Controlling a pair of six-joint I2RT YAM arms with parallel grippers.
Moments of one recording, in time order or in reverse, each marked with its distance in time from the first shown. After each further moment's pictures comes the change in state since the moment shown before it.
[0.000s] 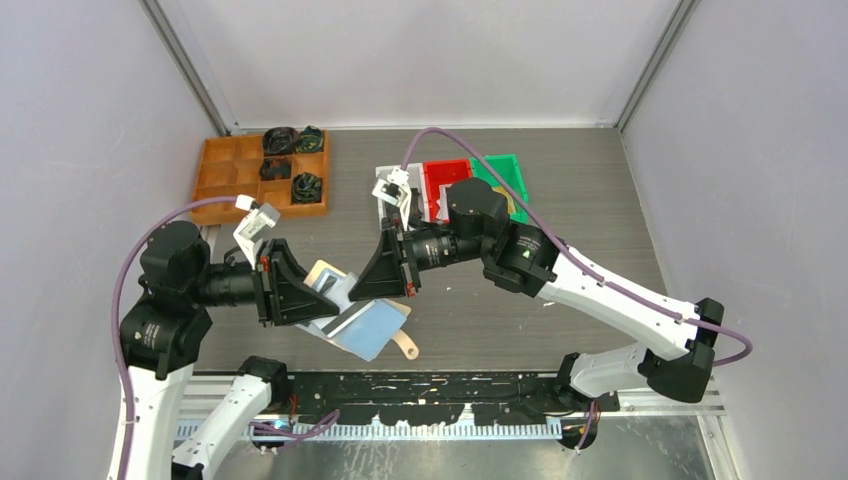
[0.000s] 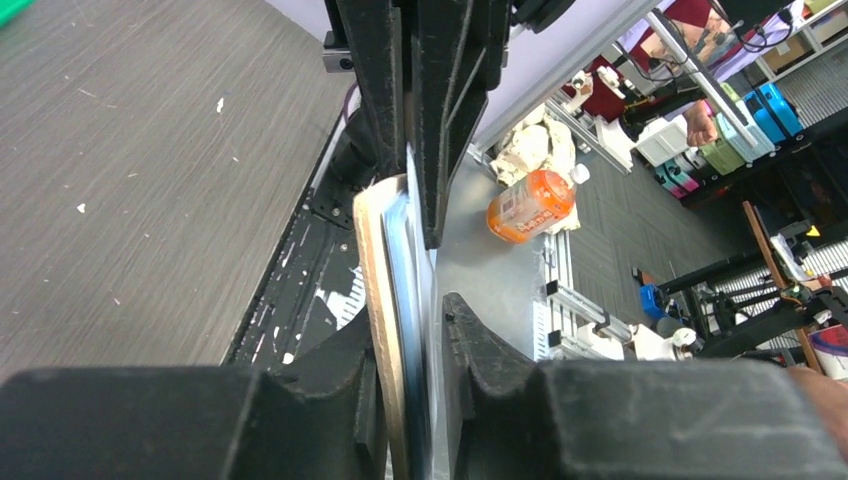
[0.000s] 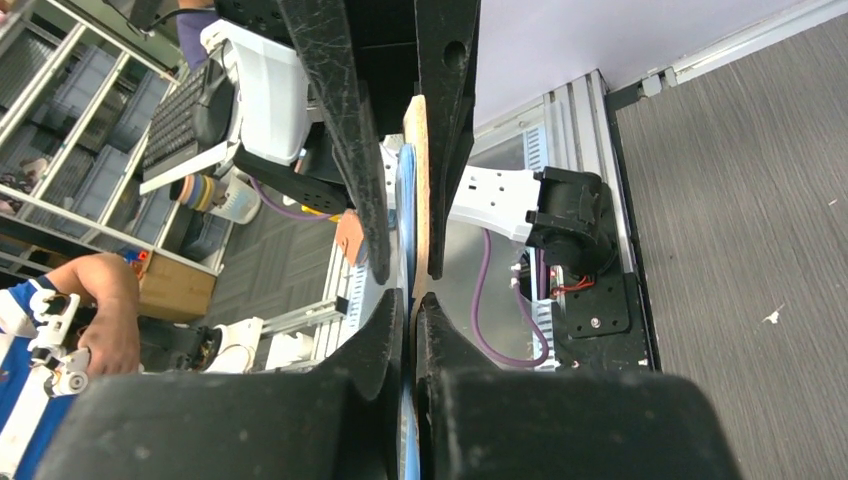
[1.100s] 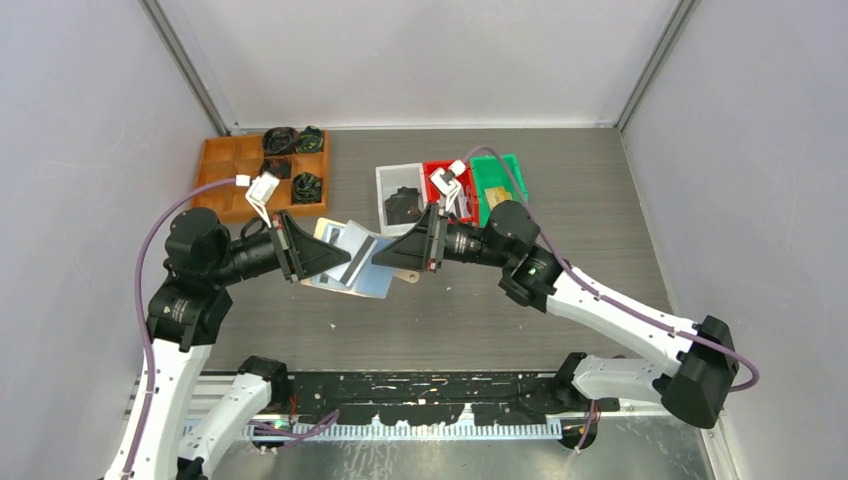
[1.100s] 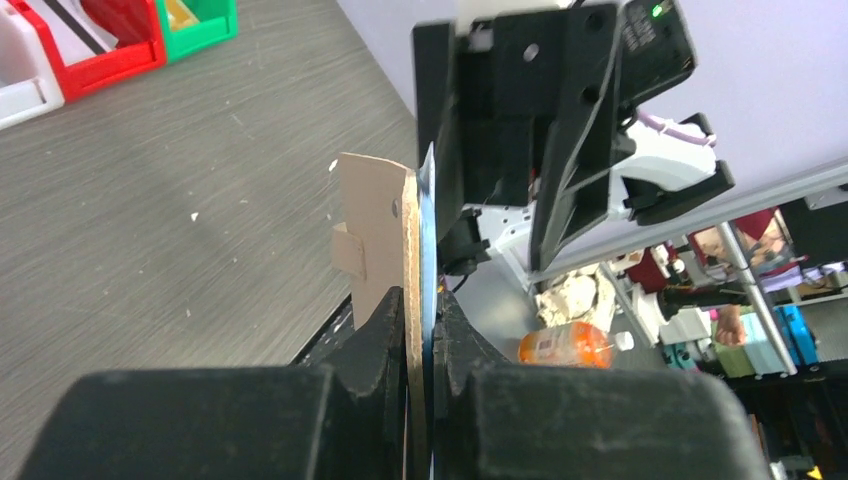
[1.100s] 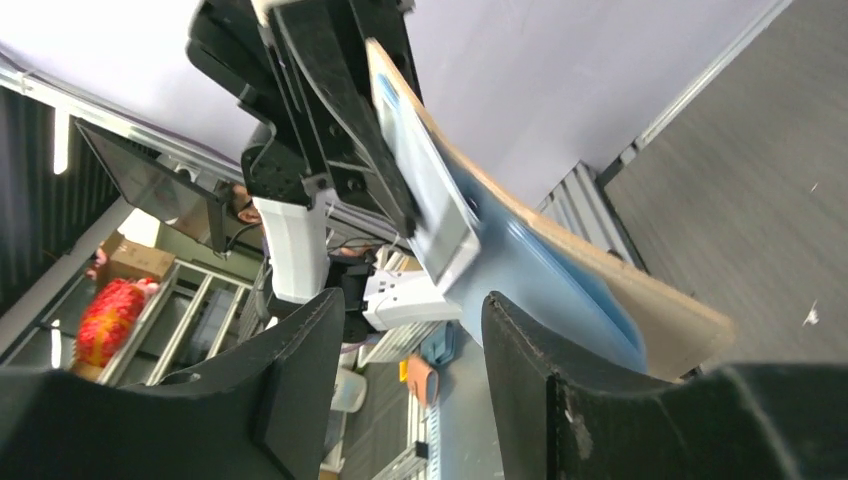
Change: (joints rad) left arm 0.000 0.049 -0.132 0.220 -0.347 -0.251; right arm -0.193 -0.159 -0.440 0.528 0.134 0.476
